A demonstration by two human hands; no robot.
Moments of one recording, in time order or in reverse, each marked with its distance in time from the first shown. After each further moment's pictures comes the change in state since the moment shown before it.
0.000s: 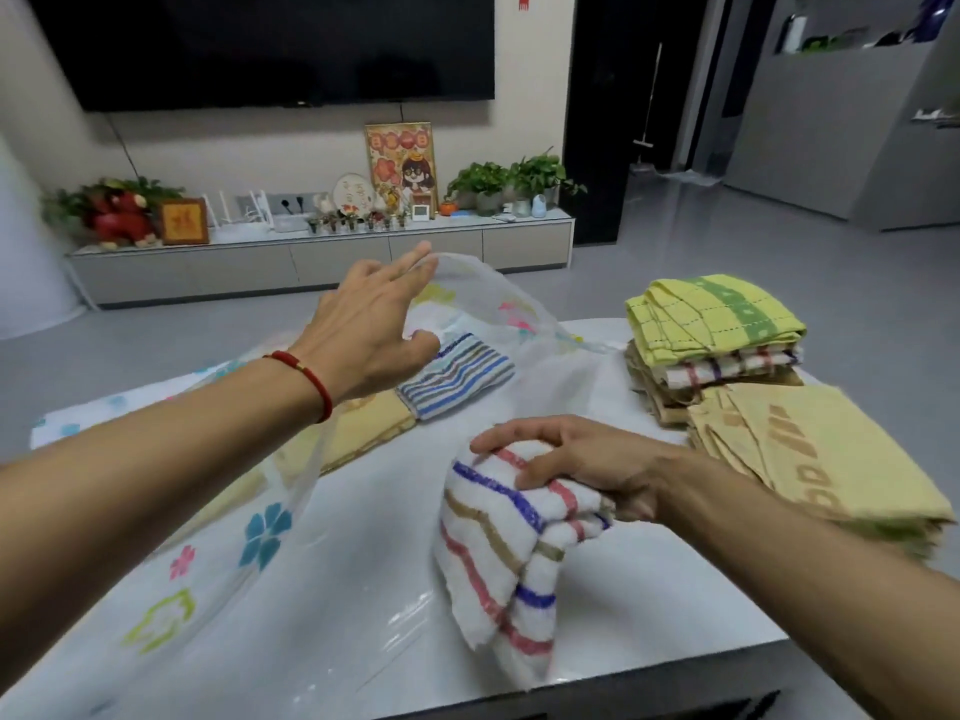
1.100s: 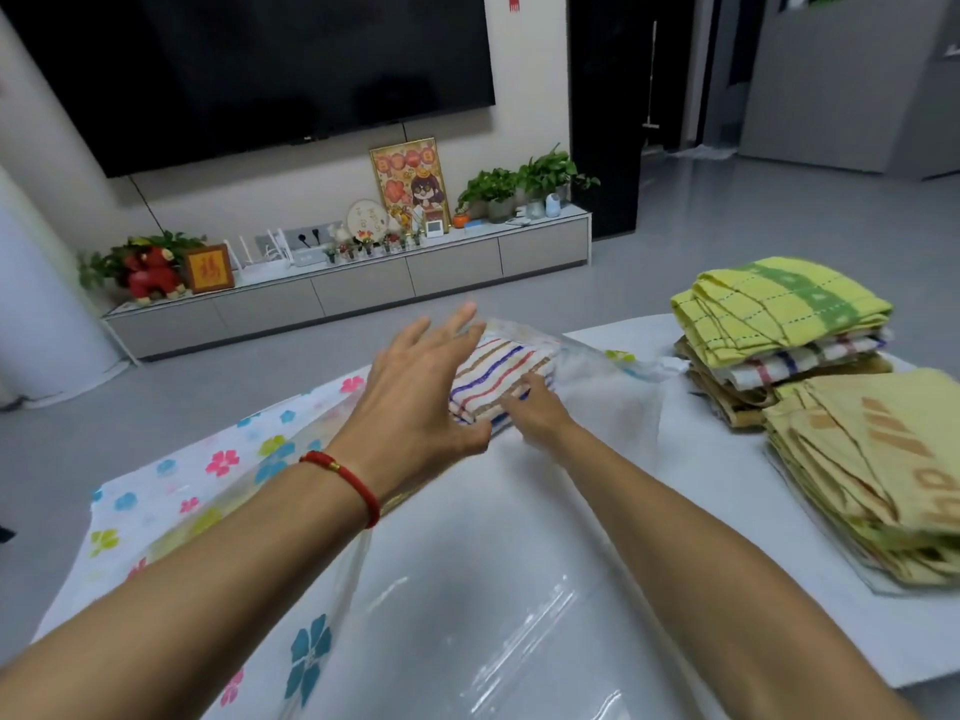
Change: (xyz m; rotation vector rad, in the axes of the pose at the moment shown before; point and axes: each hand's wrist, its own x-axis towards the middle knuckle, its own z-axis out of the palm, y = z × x) left_hand -0.019 -0.001 -0.001 -0.143 -0.084 0.019; right_hand 0.210 0.000 -0.019 -0.198 0.706 -0.064
